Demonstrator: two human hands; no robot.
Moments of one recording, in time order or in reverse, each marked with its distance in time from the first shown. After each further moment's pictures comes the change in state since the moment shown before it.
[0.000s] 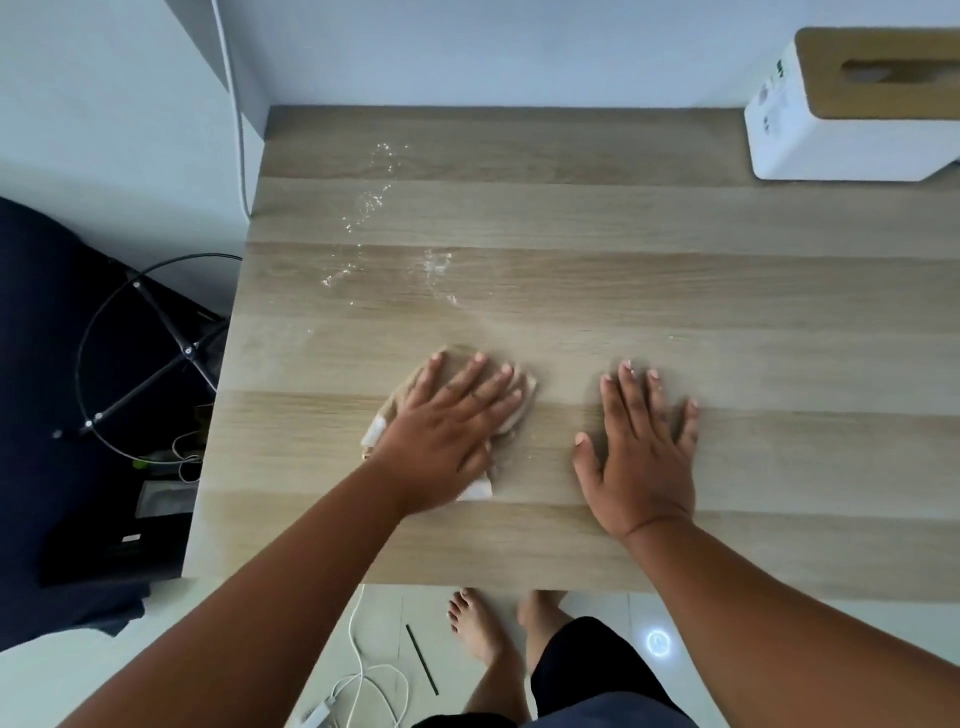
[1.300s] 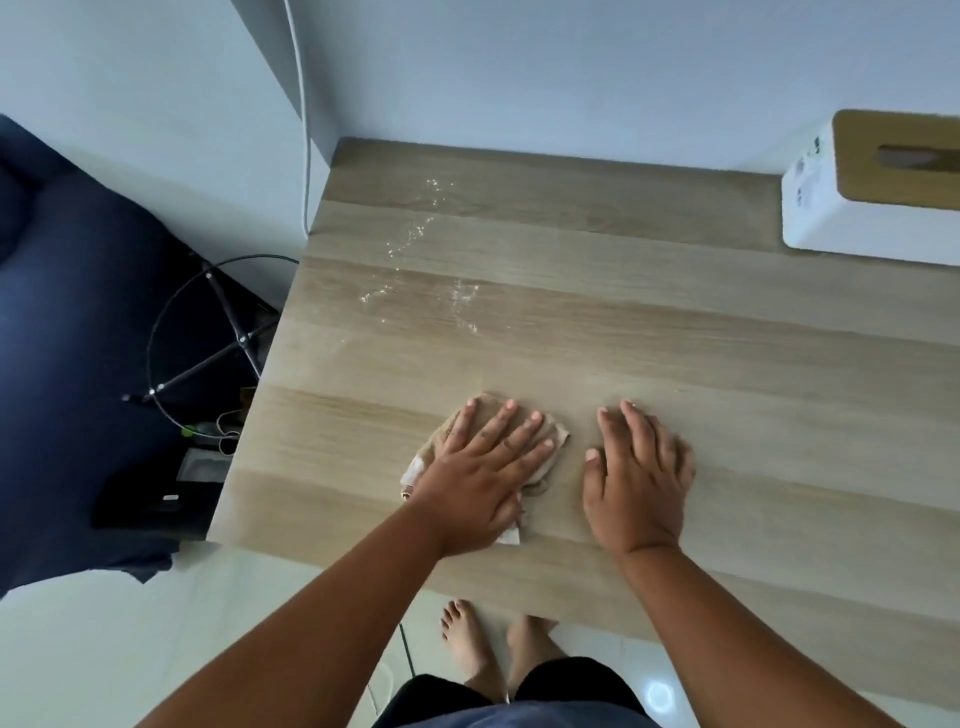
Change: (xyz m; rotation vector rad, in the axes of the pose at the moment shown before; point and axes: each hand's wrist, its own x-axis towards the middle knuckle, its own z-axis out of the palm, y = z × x) left_hand 0.008 0.056 0.003 -0.023 -0.008 -0.122; right_hand 0.022 0.004 -0.024 0.160 0.056 -0.009
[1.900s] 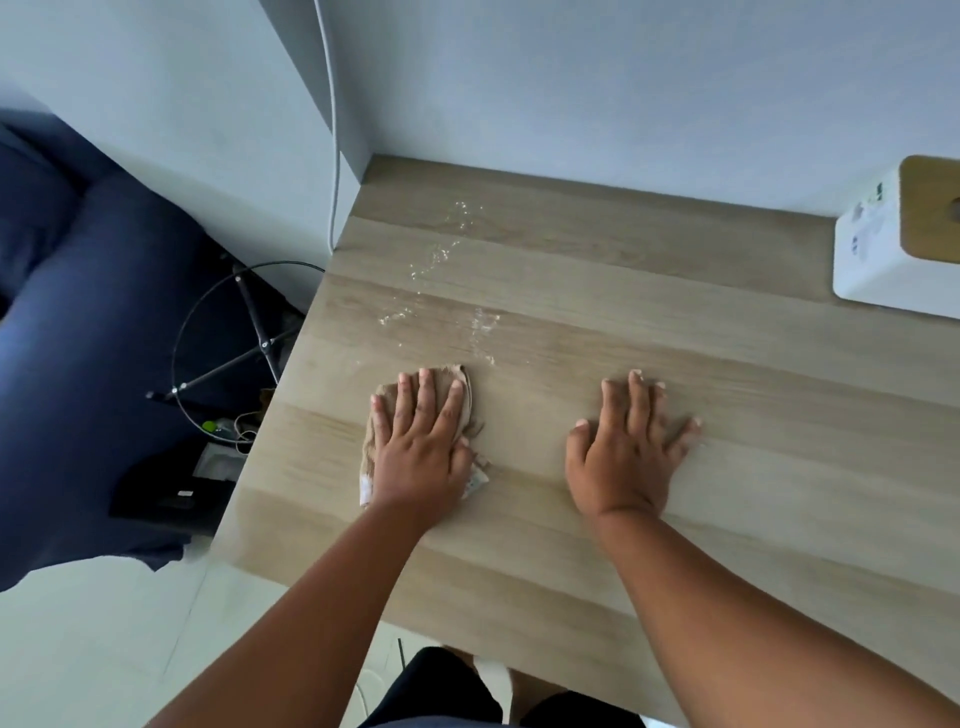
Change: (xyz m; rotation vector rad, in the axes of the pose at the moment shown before) left_hand 0.011 -0.057 -0.013 -0.160 0.069 -0.713; right_hand 0.085 -0.043 0.015 0.018 -0.058 0.087
